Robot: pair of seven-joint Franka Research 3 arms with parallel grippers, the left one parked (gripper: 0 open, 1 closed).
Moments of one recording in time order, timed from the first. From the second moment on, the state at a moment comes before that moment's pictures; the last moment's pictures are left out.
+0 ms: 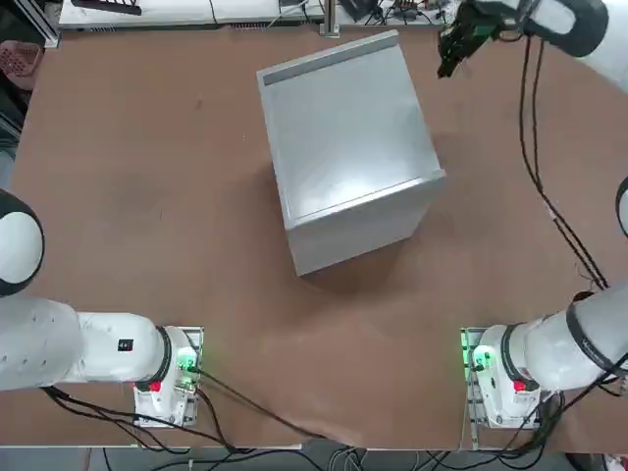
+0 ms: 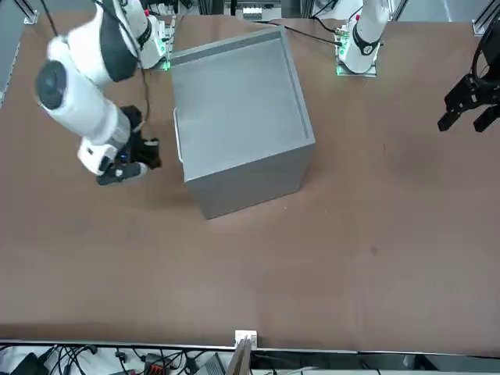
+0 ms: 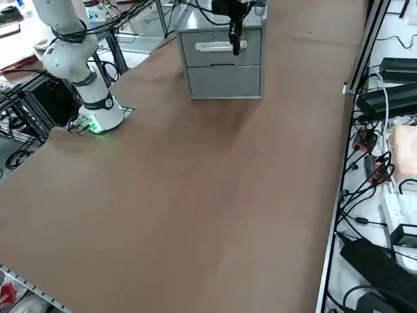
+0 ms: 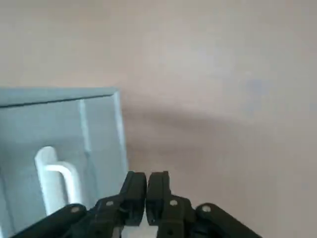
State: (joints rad) arm 0.20 0.15 0.05 -1.70 0.11 1.84 0.08
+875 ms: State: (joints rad) arm 0.10 0.11 0.02 -1.52 0.02 1.64 0.11
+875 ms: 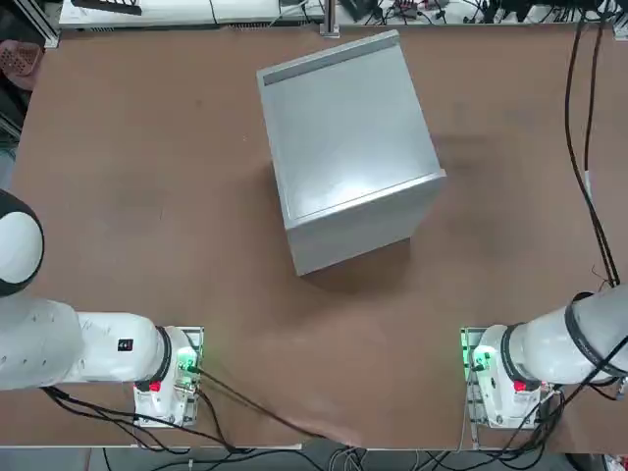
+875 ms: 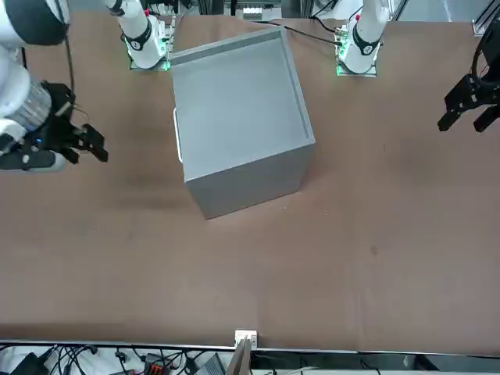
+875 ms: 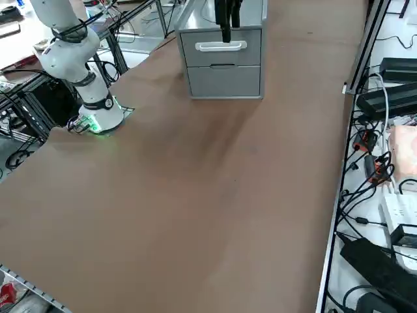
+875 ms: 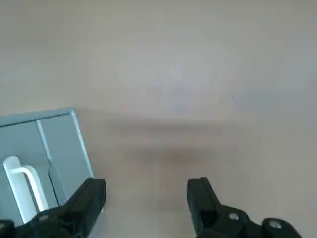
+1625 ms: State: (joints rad) arm 0.05 -0.11 0.01 -1.71 0.02 1.60 0.10
